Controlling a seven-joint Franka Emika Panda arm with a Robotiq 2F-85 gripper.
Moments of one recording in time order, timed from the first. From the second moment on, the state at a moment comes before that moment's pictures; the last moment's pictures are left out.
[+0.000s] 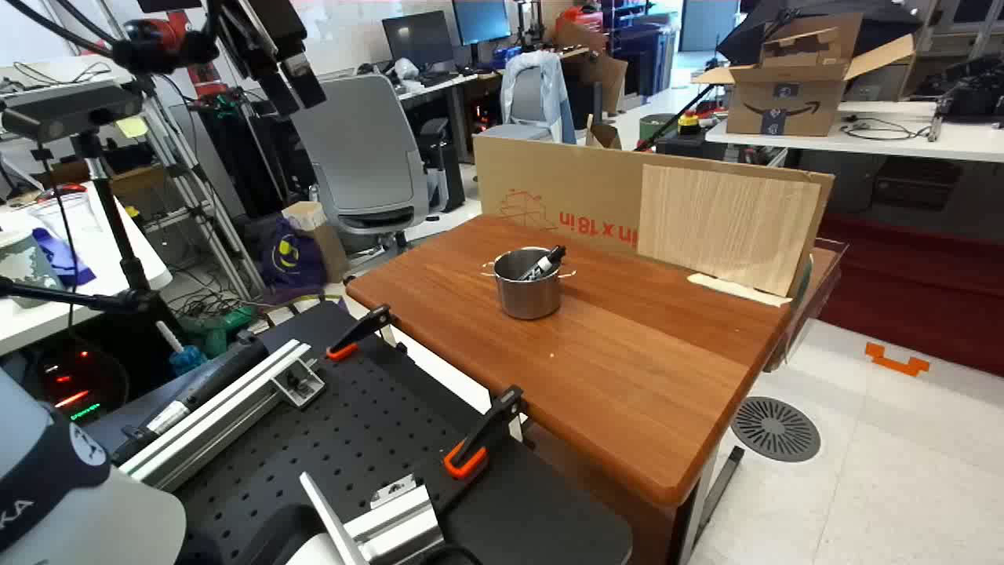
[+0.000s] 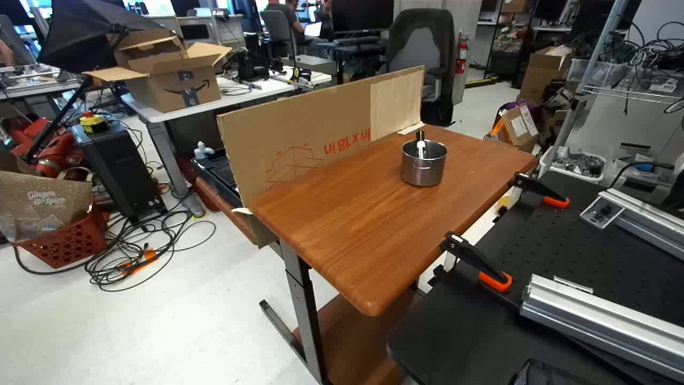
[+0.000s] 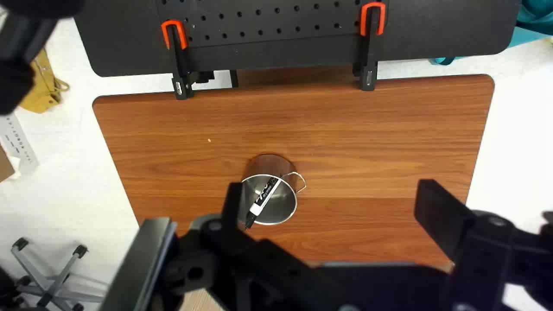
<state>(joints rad) 0.09 -0.86 0.28 -2.81 0.00 2.10 0.32</state>
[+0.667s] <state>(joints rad) 0.07 -0.82 0.28 -2.80 0.00 2.16 0.37</state>
